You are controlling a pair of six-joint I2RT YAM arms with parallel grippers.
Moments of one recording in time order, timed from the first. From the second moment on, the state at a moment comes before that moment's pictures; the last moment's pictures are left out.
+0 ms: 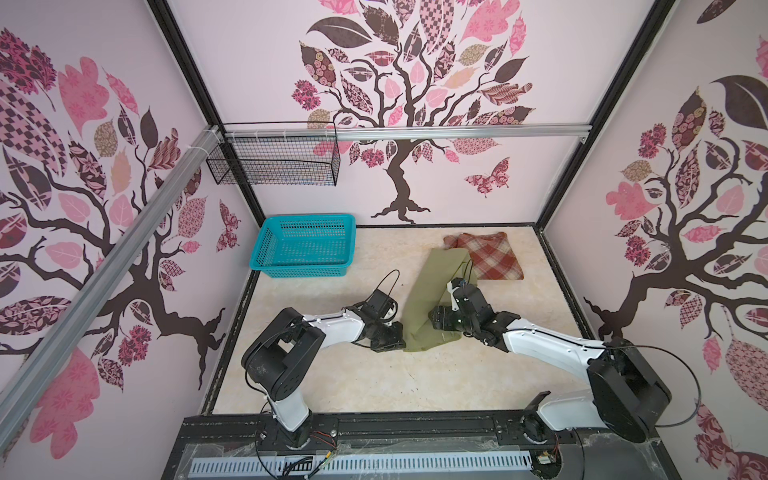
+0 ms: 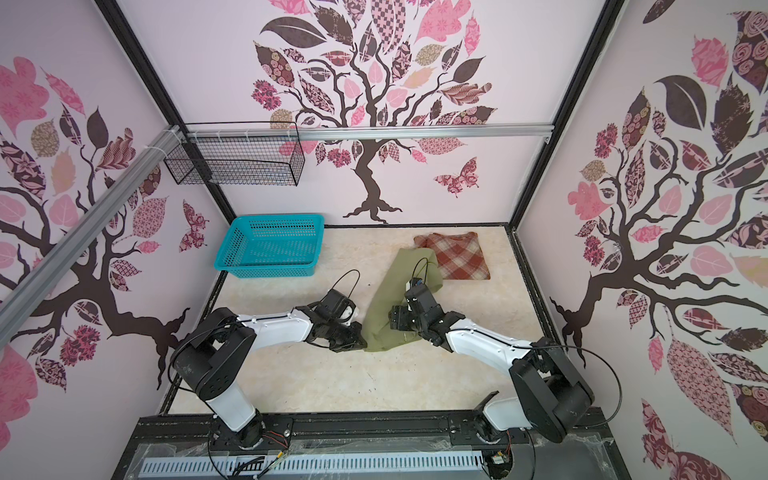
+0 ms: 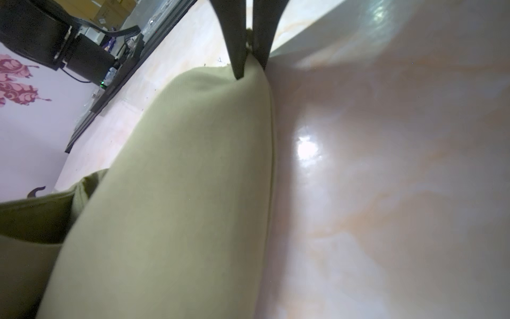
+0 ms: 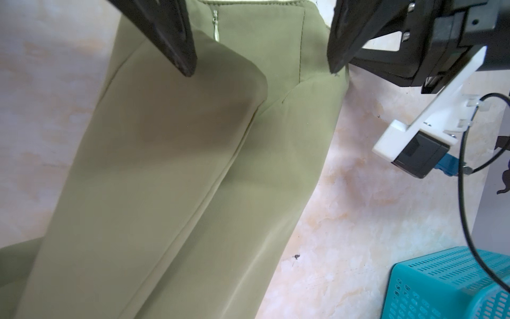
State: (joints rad) left arm -0.66 1.72 0.84 -0.25 0.47 -0.73; right arm 0.62 1.36 0.69 -0.10 -0.01 0.62
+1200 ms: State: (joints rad) left arm -0.66 1.68 0.83 -0.23 0.46 -0.73; right arm 0.62 1.66 0.91 -0.25 0.17 0.57
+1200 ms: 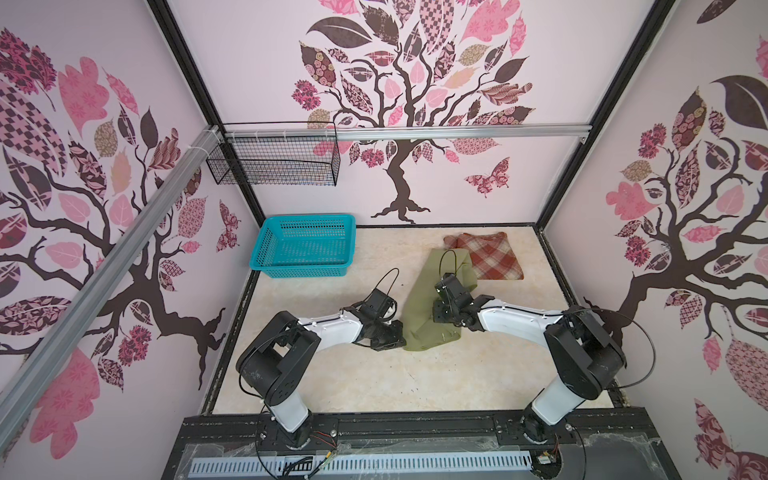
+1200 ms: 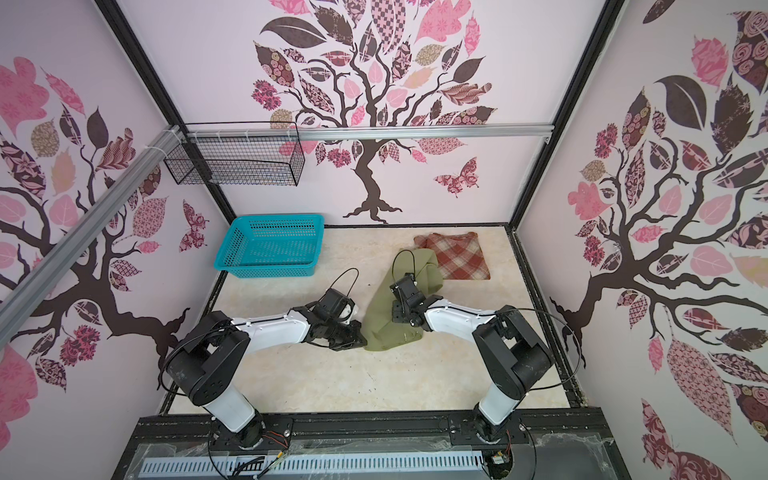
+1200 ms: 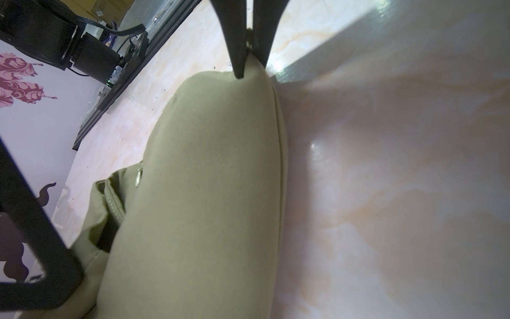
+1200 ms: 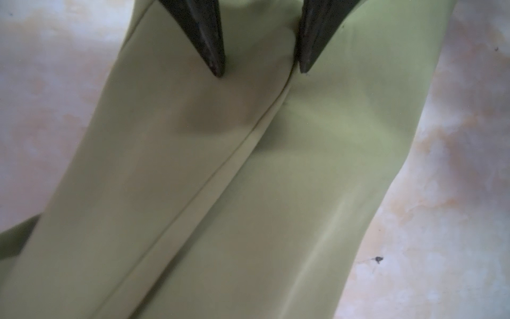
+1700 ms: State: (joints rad) left arm -0.63 1.64 0.82 -0.23 0.45 -0.74; right arm 0.63 1.56 0.91 -0.28 0.12 0.57
